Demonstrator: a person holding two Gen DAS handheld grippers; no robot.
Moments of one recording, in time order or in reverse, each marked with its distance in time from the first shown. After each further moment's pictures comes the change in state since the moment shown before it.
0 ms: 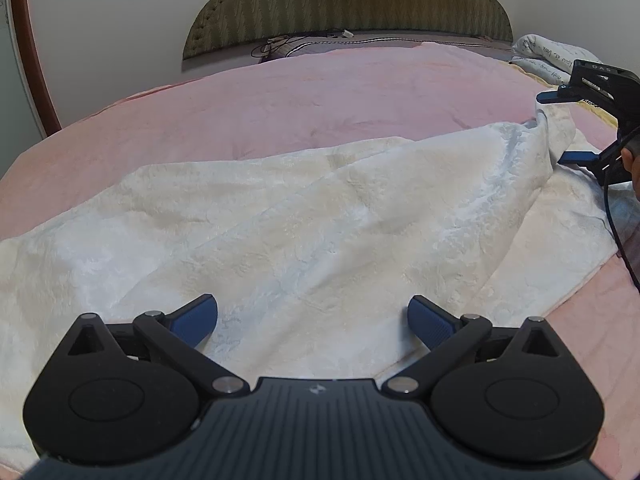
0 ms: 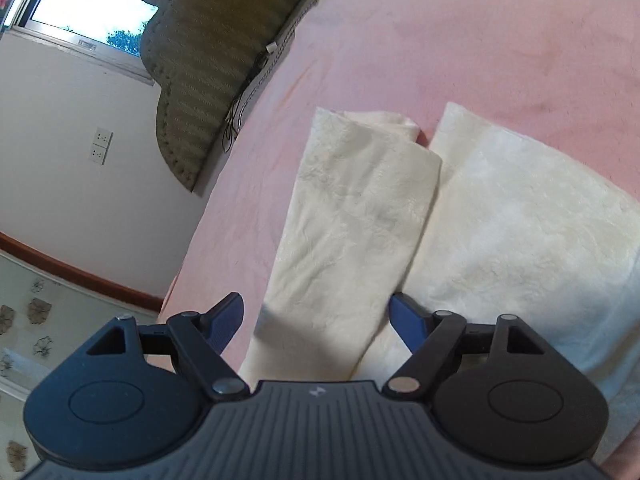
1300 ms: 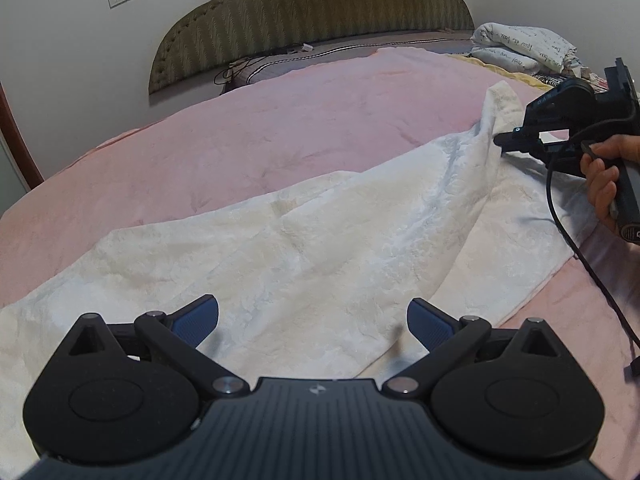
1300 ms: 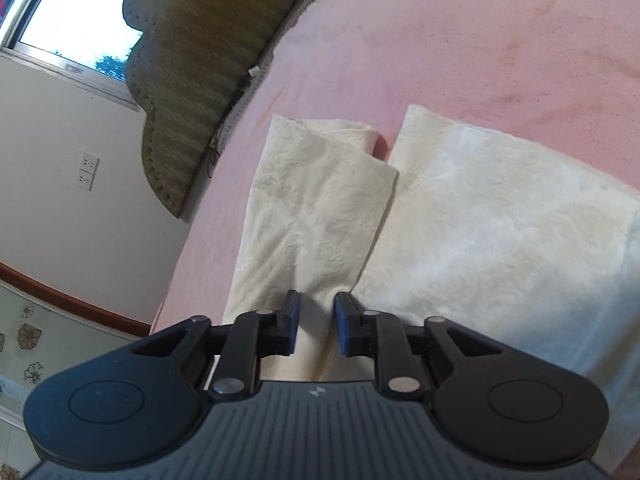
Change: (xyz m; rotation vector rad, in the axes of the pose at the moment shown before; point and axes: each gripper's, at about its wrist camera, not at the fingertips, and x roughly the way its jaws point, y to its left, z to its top) left arm -0.020 -0.035 0.024 0.135 -0.039 -0.035; right arm -0.003 -0.022 -0.007 0.024 -0.049 -0.020
